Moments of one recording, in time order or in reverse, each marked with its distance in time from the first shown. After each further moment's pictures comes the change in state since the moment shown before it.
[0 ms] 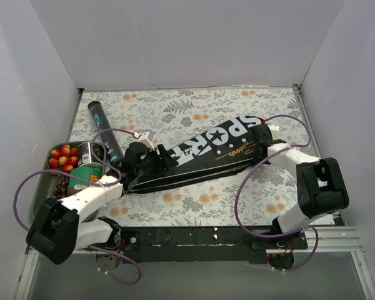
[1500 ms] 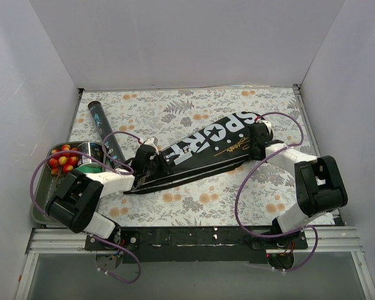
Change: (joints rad) left arm 0.000 0.271 -0.009 0.097 -0.093 0.012; right arm 0.021 0.029 -0.002 0.122 -0.092 -0.116
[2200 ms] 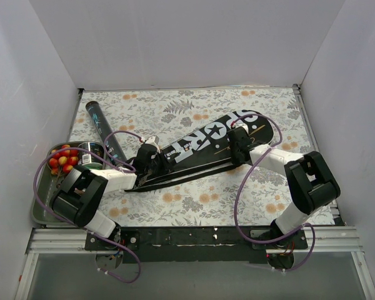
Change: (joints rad) left arm -0.001 0.075 0.012 0.093 -0.006 -0.001; right arm 0.218 0.046 0.034 -0.012 -0.053 -0.010
